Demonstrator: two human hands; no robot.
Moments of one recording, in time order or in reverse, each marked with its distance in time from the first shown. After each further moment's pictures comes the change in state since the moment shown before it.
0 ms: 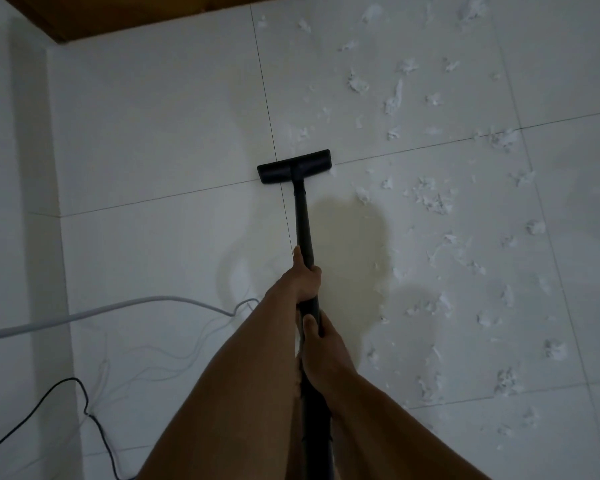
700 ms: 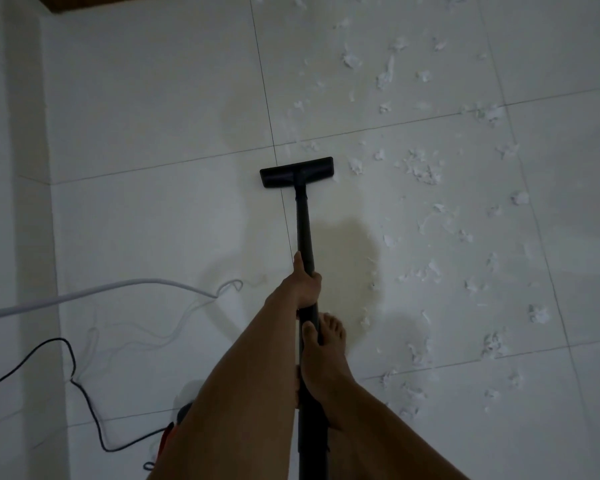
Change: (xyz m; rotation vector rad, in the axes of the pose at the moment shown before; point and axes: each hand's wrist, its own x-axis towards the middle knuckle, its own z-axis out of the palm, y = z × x) left_hand -0.041 -0.088 0.080 -0.004 -0.024 0.020; right_hand -0.009 0.152 0.042 -0.282 0.254 -0.143
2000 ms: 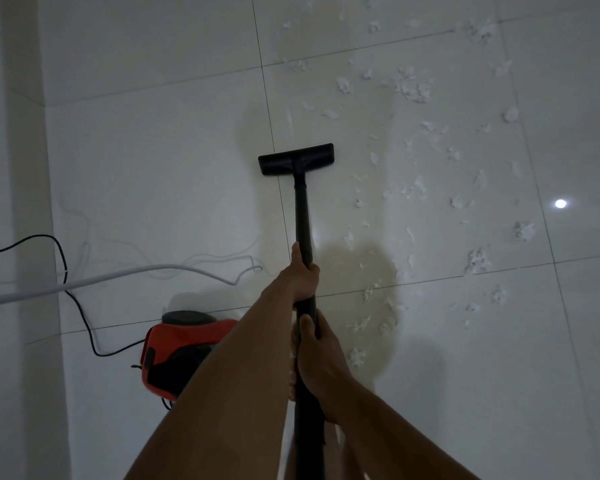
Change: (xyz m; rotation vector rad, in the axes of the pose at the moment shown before) left_hand -0.070 -0.148 0.193 0.007 0.040 0.016; right_hand -0.179 0.157 -0.007 0.596 -0.295 0.265
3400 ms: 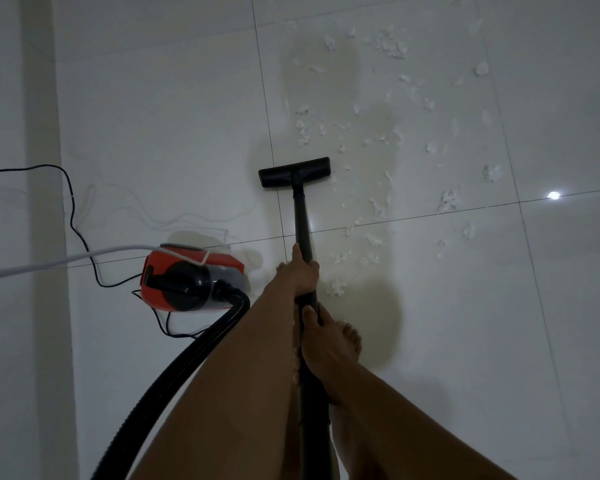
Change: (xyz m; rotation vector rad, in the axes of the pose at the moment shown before) left_hand -0.088 -0.113 0.158 -0.093 -0.007 -0.047; right_hand -0.118 0.157 -0.078 -0.206 0.161 -0.128
